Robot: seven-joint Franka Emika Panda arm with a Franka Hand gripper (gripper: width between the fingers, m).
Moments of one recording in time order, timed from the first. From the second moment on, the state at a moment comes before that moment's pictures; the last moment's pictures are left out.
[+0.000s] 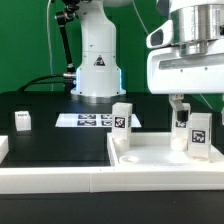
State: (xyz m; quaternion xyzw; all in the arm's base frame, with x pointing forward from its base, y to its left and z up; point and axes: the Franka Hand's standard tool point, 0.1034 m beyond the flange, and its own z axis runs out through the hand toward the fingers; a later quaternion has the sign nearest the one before) arm 0.620 0.121 0.087 -0.88 0.46 -0.07 0.07
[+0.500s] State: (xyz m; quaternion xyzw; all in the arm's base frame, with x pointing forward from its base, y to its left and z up) arm 0.620 0.120 0.087 -0.94 0.32 -0.08 0.04
